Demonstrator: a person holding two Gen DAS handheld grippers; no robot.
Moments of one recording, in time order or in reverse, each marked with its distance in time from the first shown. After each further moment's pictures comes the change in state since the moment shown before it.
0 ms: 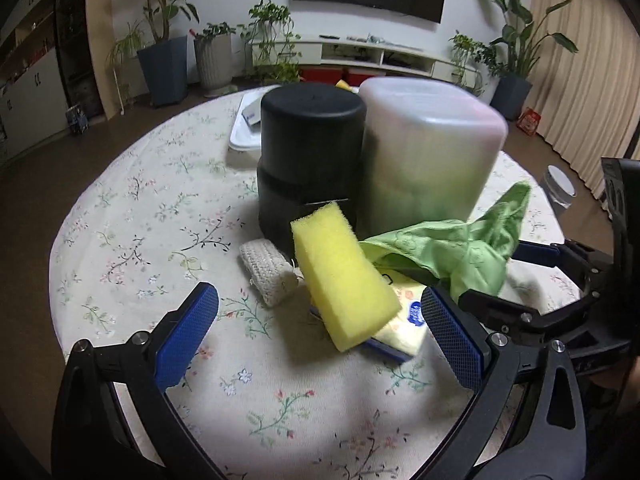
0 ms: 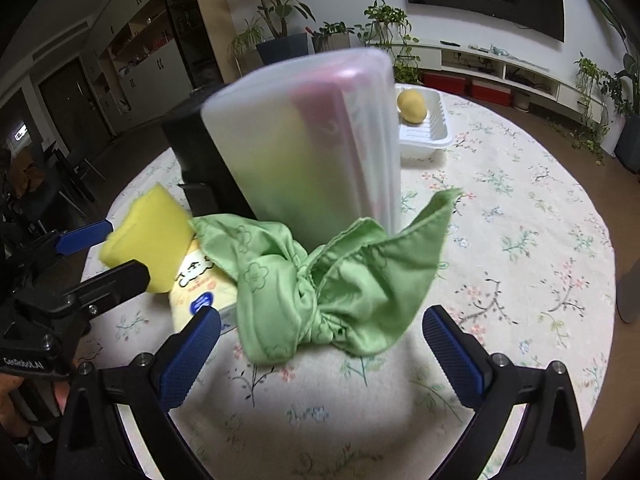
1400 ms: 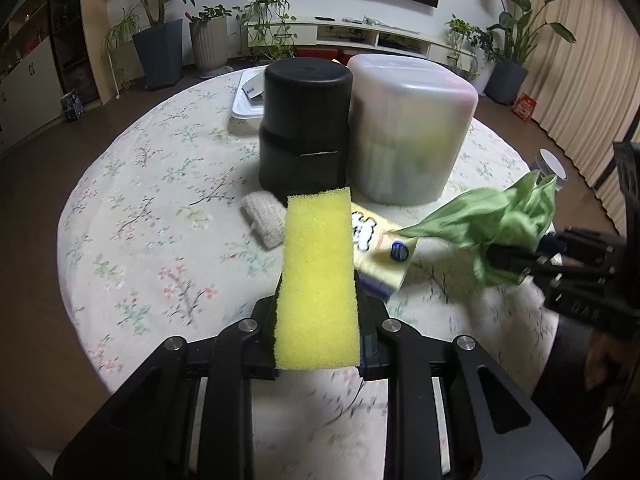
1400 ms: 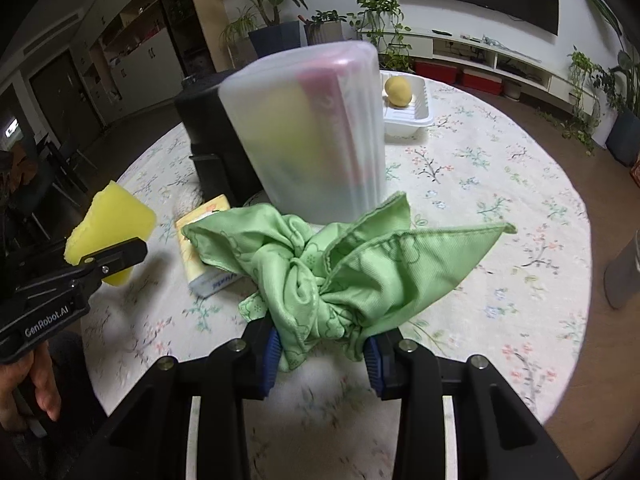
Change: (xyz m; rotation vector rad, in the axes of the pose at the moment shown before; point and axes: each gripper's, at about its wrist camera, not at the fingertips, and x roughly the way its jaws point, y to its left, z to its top) left arm -0.041 0.000 -0.022 0.008 0.069 -0.028; right arm -0.042 0.004 -0.018 -0.009 0.054 -0.040
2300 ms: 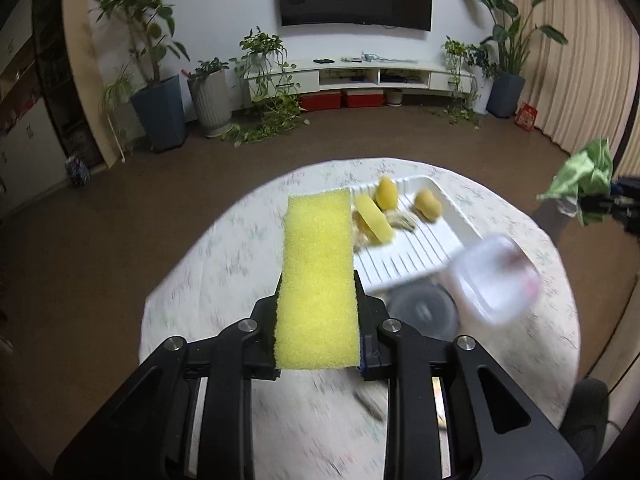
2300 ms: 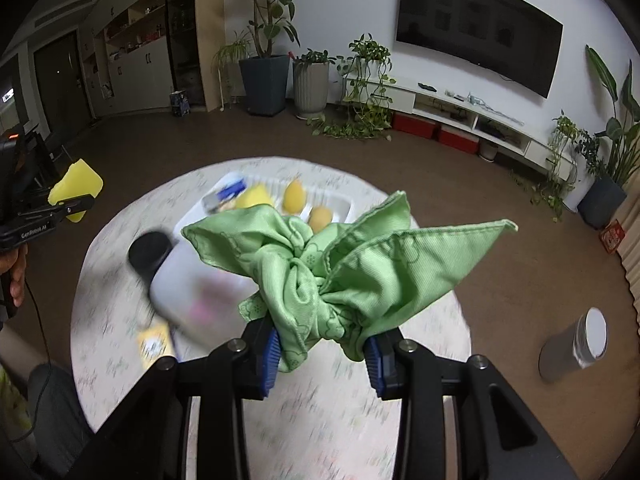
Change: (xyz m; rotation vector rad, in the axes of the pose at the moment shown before) left arm -0.011 0.075 0.194 0.136 -0.111 0.056; right arm -0.070 -0.080 0.174 -0.108 -0.094 -0.119
